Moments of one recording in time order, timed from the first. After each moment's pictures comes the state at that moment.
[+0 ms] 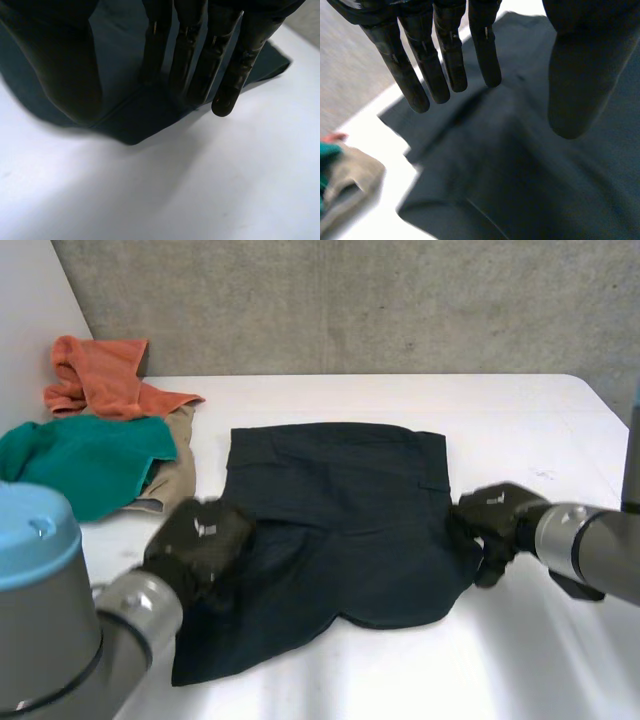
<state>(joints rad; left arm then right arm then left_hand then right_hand) 4.14 -1.69 -1.85 3.14 -1.60 3.48 1.84 -1.21 1.49 0.42 1.29 2.59 0.61 0.60 0.60 0.60 0.43 0.66 0.78 0.77 0.77 0.57</state>
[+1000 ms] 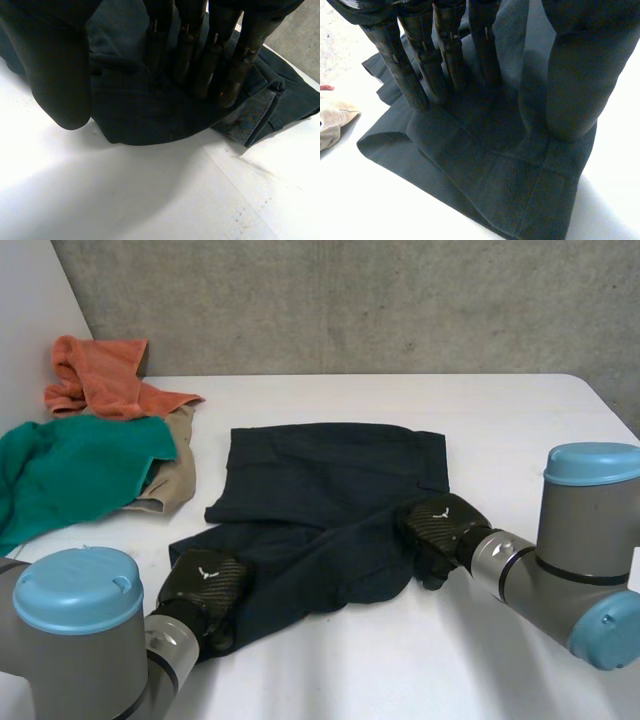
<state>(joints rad) 4.13 -1.89 -1.94 3.36 -1.69 3.43 1.95 -1.03 1.55 0.01 1.28 2.66 0.63 0.62 0.62 0.62 0.44 0.57 0.61 0.61 0.61 0.44</state>
